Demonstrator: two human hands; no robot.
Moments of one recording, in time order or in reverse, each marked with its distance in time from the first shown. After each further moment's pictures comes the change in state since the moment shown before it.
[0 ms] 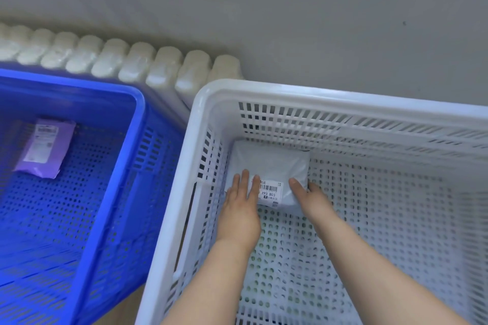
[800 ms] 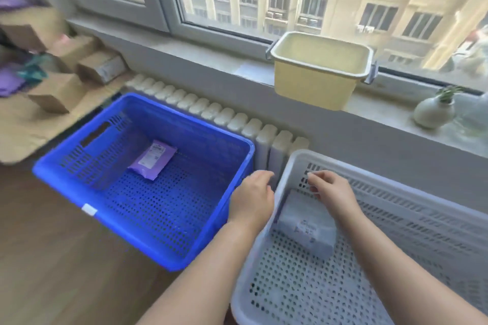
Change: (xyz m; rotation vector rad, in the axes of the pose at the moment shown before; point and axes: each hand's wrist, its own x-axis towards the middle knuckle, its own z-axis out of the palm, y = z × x) left_hand -0.160 -0.014 -0.208 -0.362 0.516 -0.026; right_hand -0.224 -0.140 0.006 -0.065 0.023 -0.580
